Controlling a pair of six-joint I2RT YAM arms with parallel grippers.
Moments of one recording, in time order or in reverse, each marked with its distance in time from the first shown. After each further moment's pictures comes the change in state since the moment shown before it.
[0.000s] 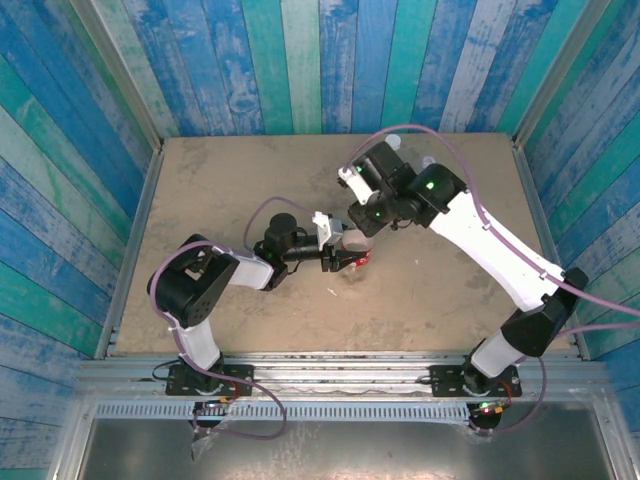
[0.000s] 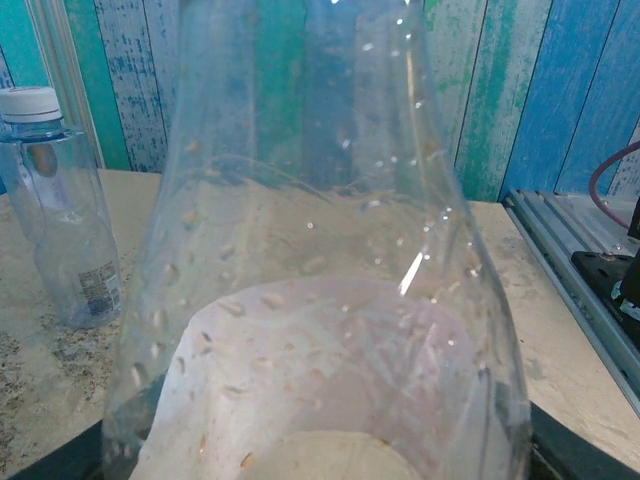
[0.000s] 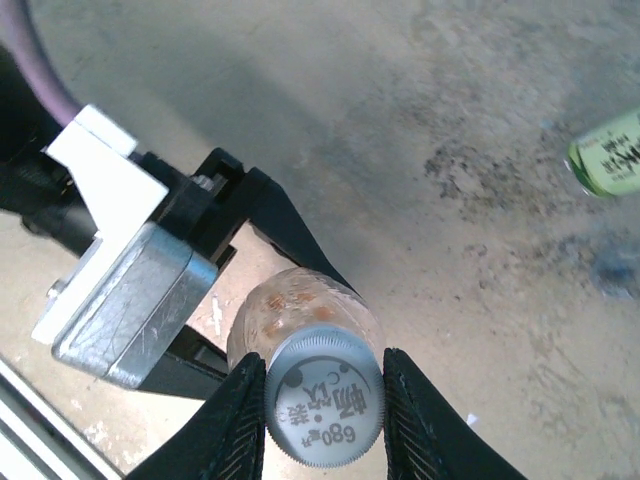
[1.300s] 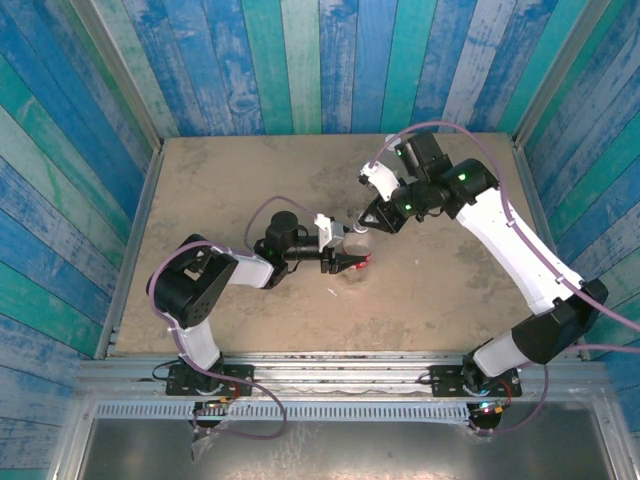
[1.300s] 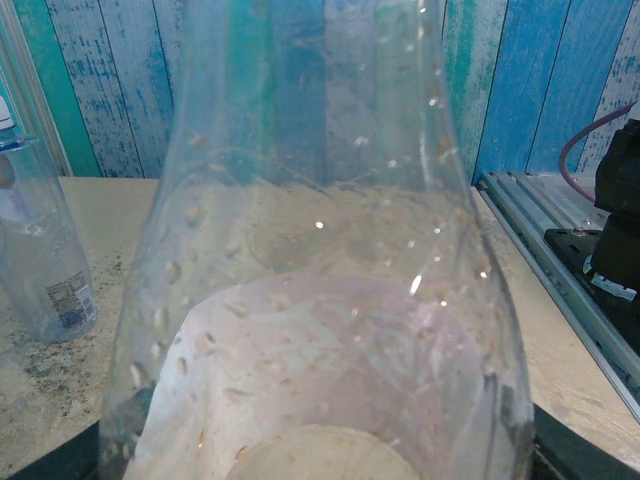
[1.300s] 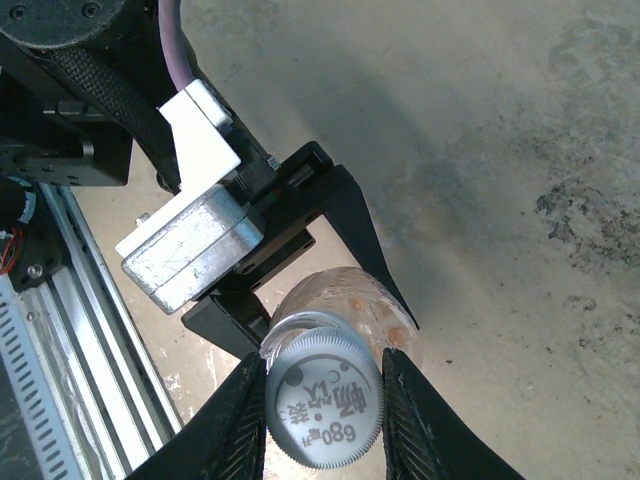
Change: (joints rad) left arm 0.003 -0.004 0.016 -0.056 0.064 0.064; right arm -0.192 -0.079 -0.116 0.052 -0.426 -0.190
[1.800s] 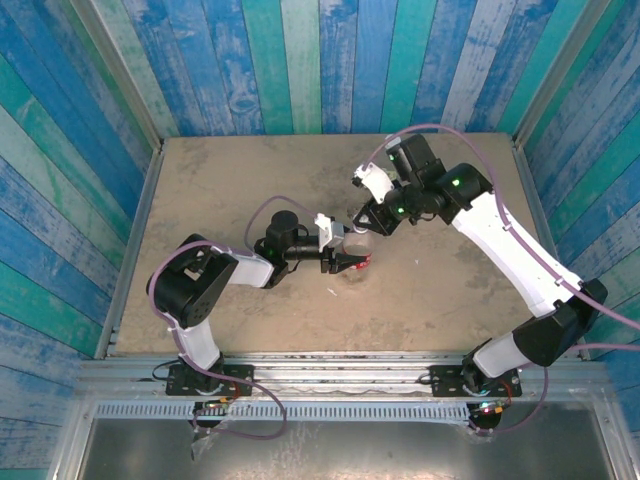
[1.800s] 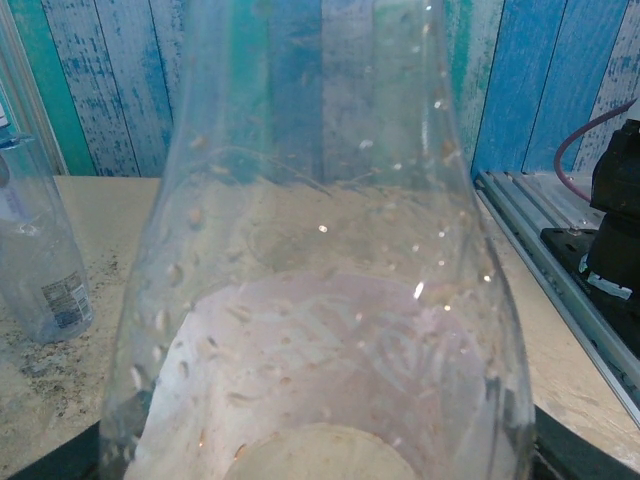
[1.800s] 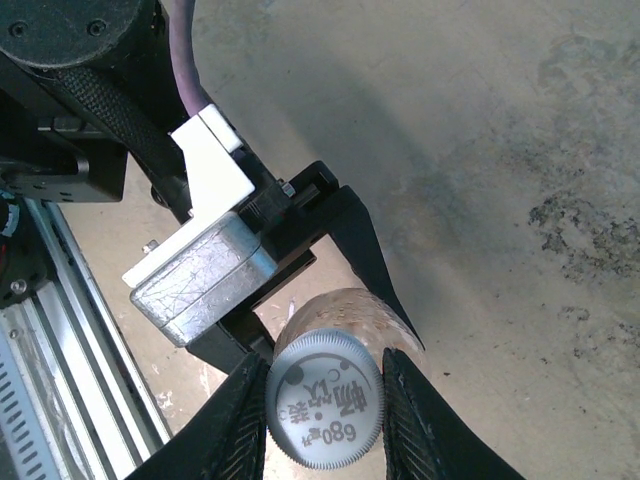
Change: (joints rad) left arm 0.000 0.000 0.004 -0.008 0.007 0.000; right arm 0.054 -0.003 -0.010 0.044 0.064 0.034
